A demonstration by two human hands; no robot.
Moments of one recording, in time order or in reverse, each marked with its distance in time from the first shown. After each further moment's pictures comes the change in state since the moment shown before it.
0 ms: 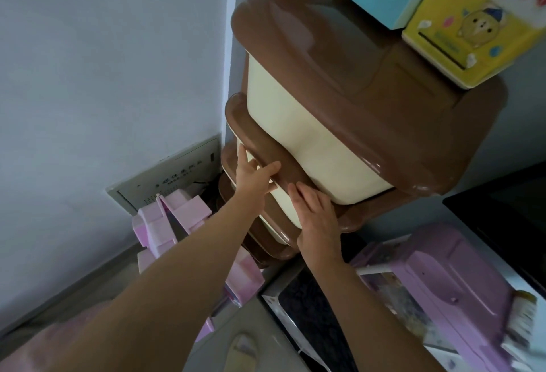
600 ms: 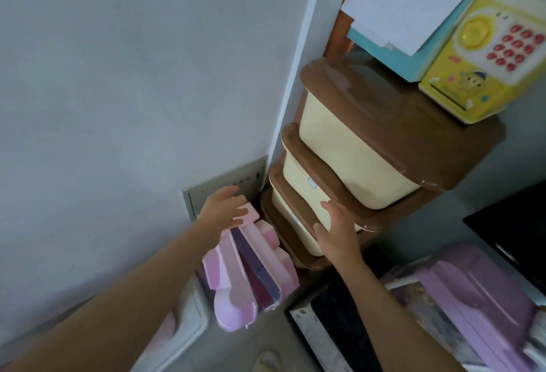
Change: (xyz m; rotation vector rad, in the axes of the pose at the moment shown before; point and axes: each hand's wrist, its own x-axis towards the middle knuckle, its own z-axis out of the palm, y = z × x) left_hand -0.144 0.074 -0.142 0.232 0.092 -0.060; right_hand -0.034 -0.070 -0.046 0.419 -0.176 0.298
